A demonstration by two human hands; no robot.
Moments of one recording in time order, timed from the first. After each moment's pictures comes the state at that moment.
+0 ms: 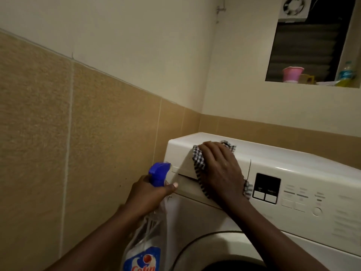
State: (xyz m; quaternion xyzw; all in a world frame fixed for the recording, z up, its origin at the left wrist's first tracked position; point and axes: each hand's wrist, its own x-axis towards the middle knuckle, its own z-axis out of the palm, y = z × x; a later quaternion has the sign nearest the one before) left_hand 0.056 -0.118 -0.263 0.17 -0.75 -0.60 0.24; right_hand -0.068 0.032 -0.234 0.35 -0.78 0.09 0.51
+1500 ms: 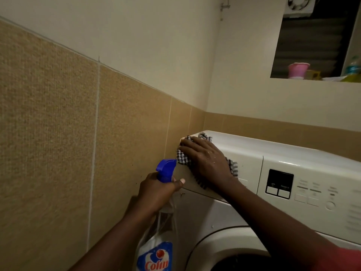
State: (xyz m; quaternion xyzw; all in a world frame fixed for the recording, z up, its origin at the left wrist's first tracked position) left_hand 0.066 -0.127 -0.262 0.18 -0.71 -0.62 0.27; right_hand -0.071 -0.023 -0.221 0.50 -0.75 0.03 0.44
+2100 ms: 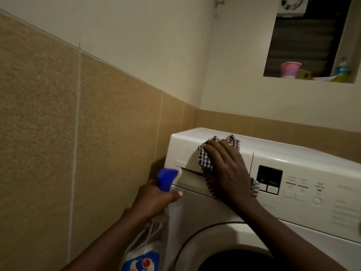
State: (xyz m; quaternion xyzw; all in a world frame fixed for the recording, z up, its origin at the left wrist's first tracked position) left_hand 0.050 -0.122 -0.289 0.19 -0.78 -0.57 0.18; right_hand -0.062 0.044 -0.250 0.37 -0.77 0.11 0.52
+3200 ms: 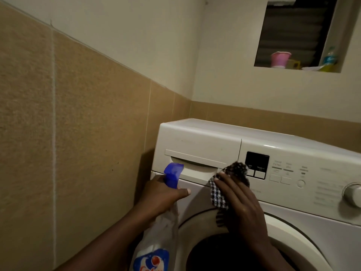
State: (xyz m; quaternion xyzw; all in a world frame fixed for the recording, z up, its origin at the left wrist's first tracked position) left_hand 0.048 -0.090 -0.298 0.12 -0.78 -0.59 0.18; right_hand -0.035 0.118 -0.340 0.38 -0.80 0.17 0.43
